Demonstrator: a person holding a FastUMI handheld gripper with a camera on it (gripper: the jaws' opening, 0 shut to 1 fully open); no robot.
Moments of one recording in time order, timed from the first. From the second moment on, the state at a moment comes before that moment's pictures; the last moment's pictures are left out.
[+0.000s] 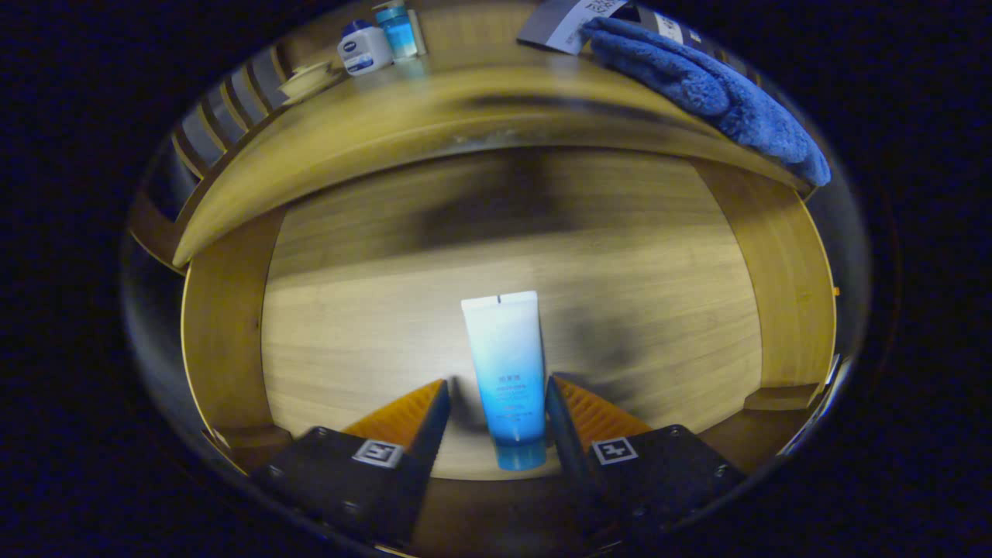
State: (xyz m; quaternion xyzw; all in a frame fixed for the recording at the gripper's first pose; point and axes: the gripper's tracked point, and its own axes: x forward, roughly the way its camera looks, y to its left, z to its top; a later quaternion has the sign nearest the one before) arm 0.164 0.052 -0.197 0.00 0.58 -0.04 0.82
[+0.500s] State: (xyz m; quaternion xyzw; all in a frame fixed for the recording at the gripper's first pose) arm 0.153 0.069 -0.152 0.02 0.53 0.02 0.85
